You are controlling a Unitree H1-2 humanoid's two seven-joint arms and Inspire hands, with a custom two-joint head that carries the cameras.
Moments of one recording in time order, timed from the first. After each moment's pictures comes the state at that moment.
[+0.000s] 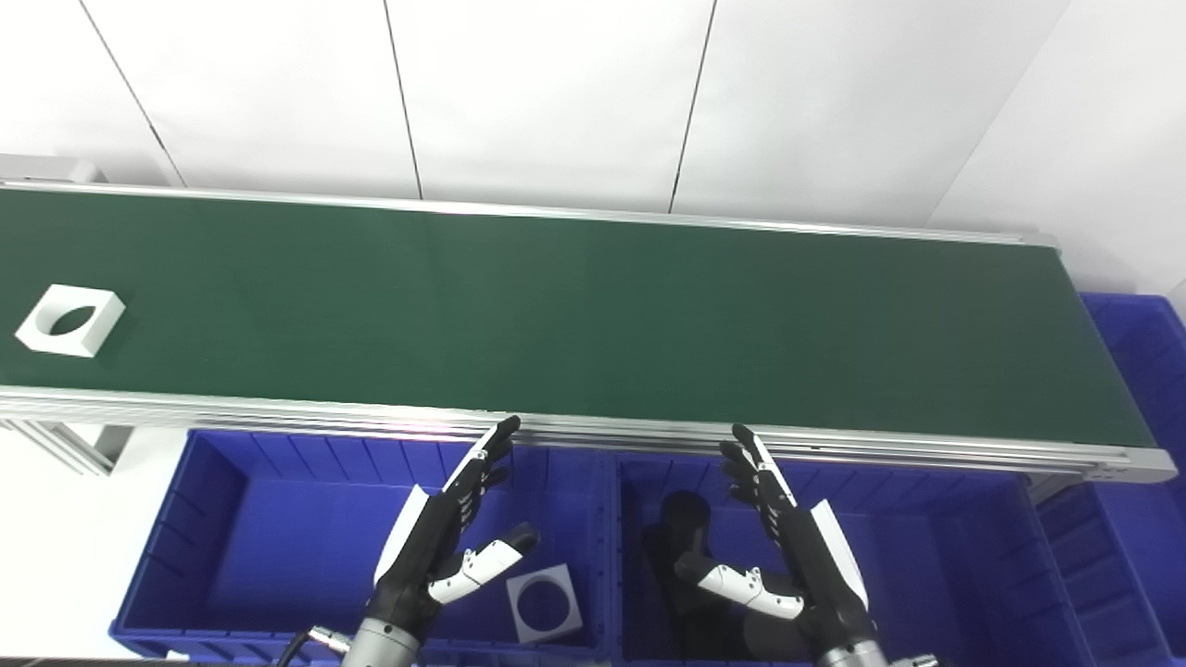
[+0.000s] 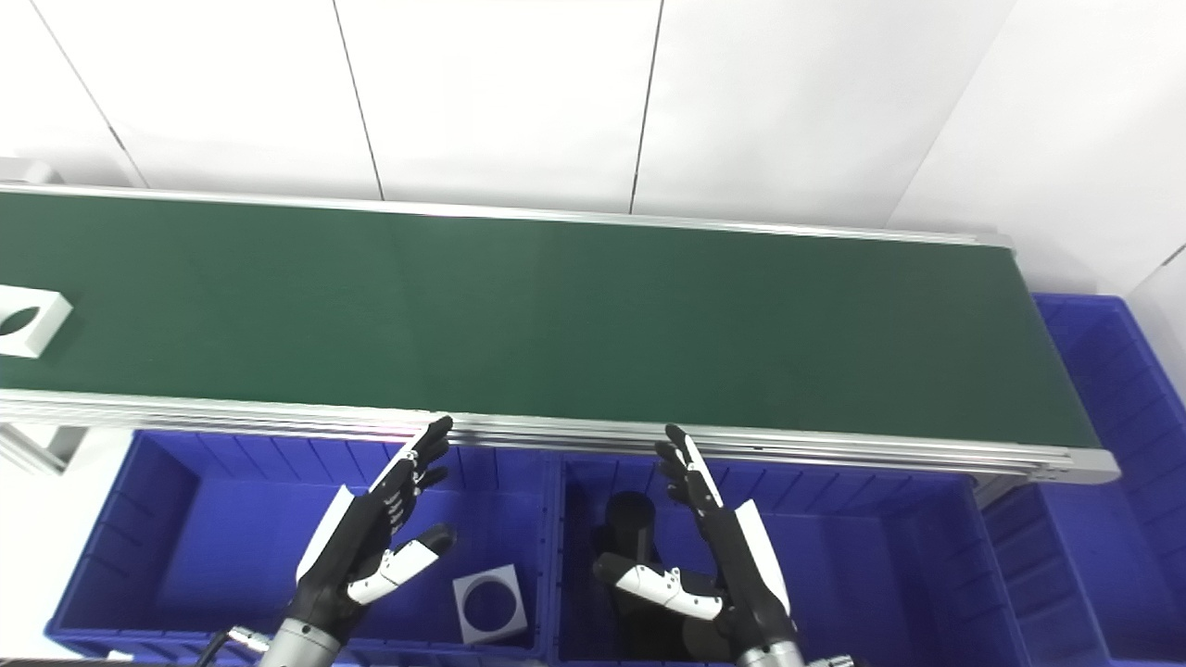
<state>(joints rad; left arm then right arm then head) 0.28 0.05 -0.23 0.02 0.12 -0.31 -0.12 0.33 -0.11 0.17 -0.18 -0.25 -0.09 0.07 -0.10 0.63</state>
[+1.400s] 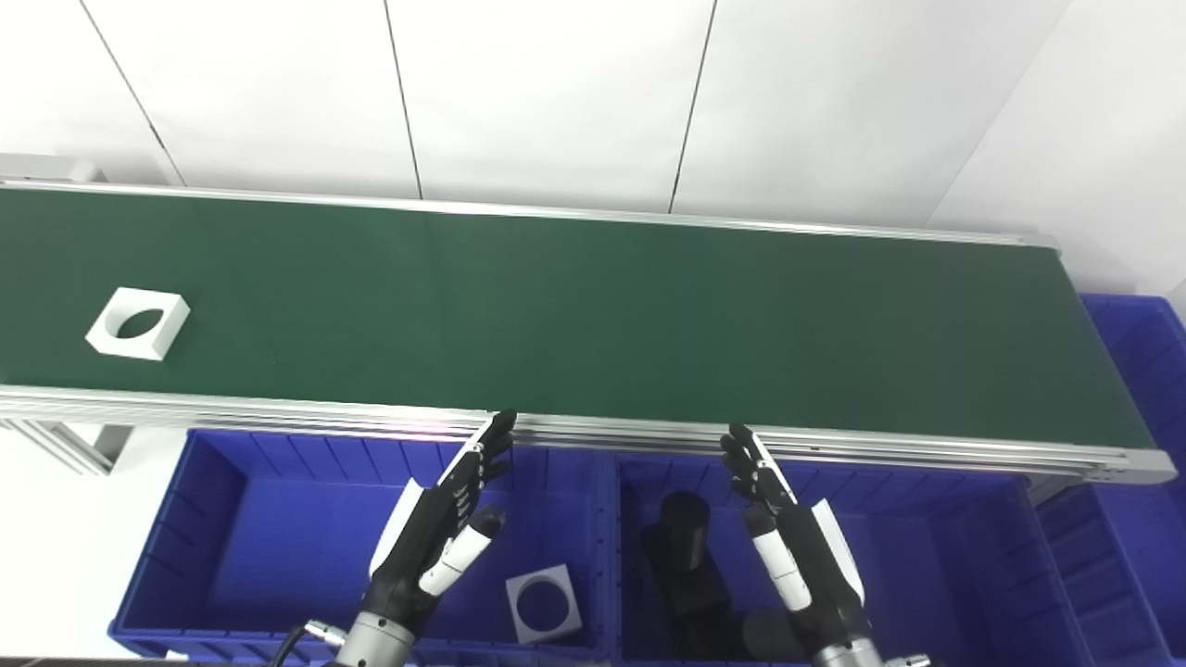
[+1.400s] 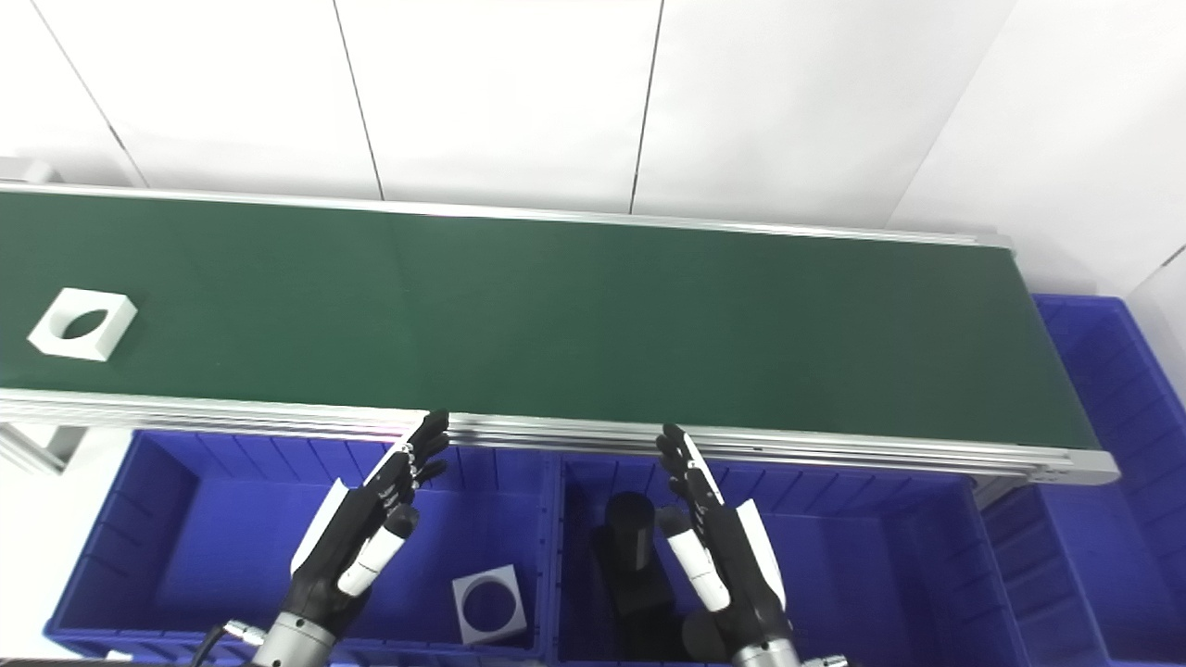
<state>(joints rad) 0.27 0.06 -0.22 0.01 0.07 -0.31 -0.14 0.32 -0.09 0.17 -0.16 -0.14 -0.09 0.08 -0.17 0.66</state>
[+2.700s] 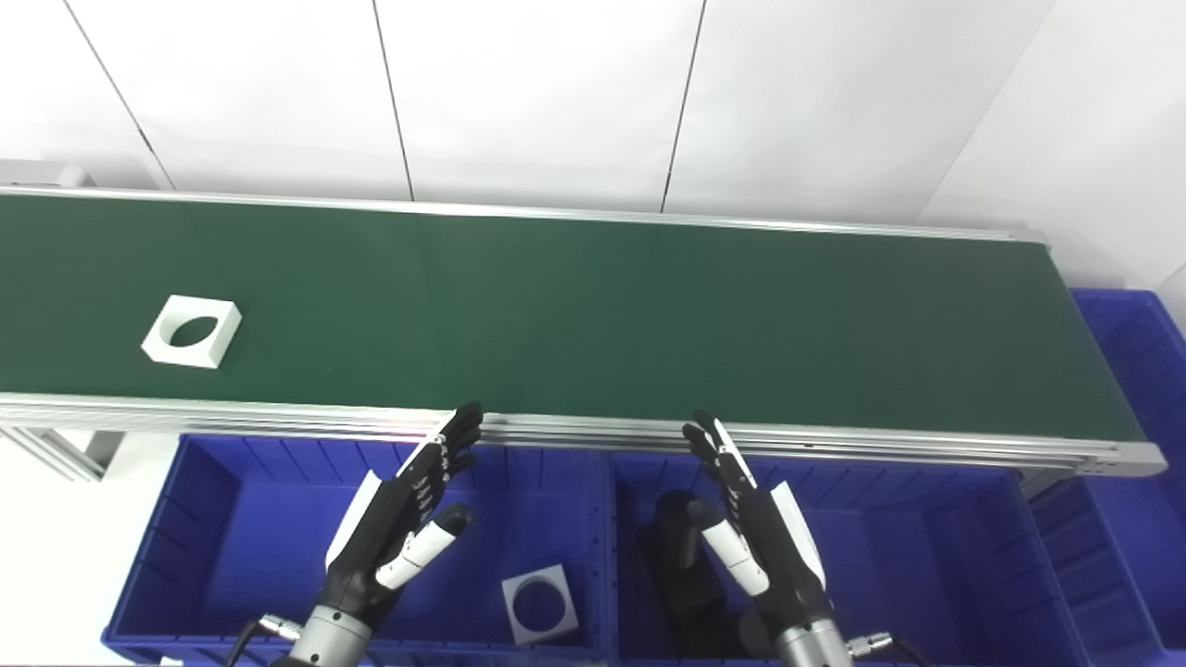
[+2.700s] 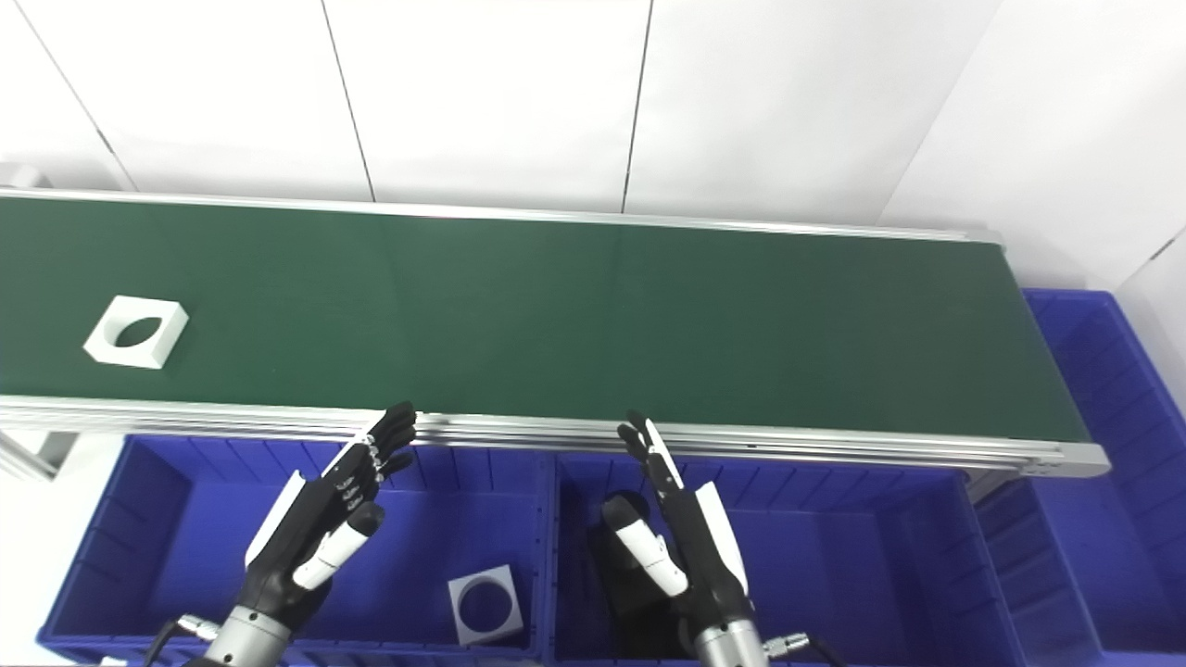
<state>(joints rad) 0.27 0.12 -0.19 -0.04 0.00 -0.27 -0.20 0.30 -0.05 0.21 -0.19 -0.26 -0.04 0.06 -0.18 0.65</state>
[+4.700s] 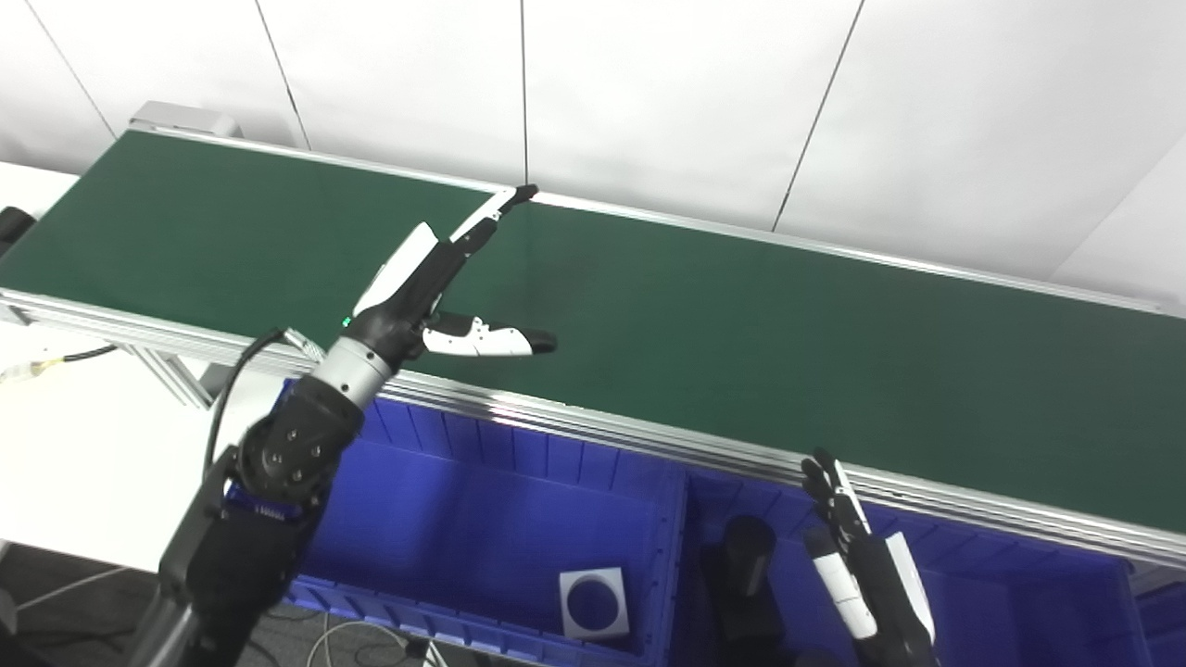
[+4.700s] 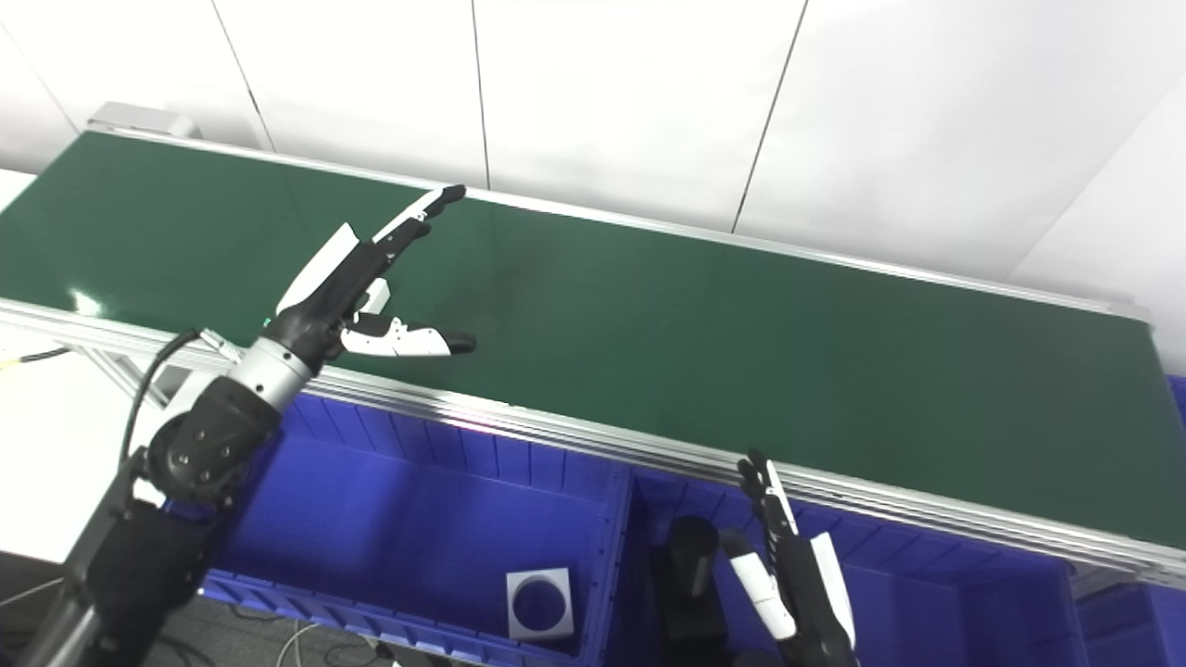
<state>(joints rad) -0.16 0.35 -0.06 -0.11 0.29 -0.04 -0.20 0.26 -0.14 0.16 -0.08 -0.16 -0.11 0.09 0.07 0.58</state>
